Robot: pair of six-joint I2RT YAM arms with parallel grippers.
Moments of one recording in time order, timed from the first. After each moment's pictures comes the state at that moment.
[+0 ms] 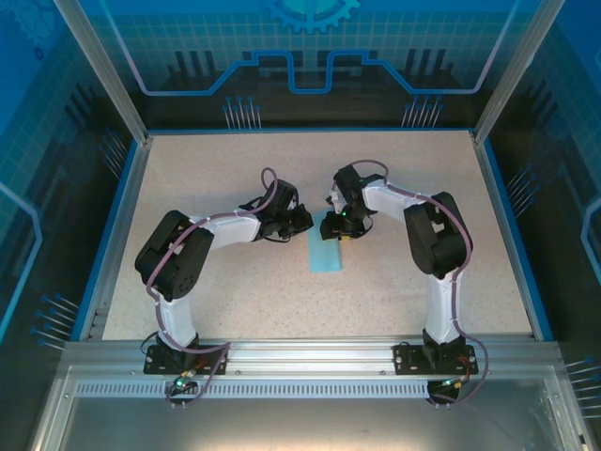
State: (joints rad) left arm -0.53 1.88 1.09 -0.05 0.25 -0.90; right arm 0.44 2.07 1.43 -0.79 -0.35 0.26
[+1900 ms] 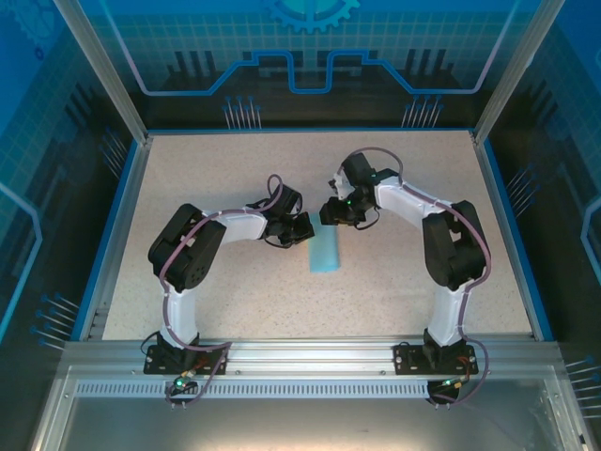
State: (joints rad) left arm -0.53 1.98 1.14 -0.14 0.33 -0.90; right arm 0.42 1.92 1.40 -0.70 -0.44 0.31
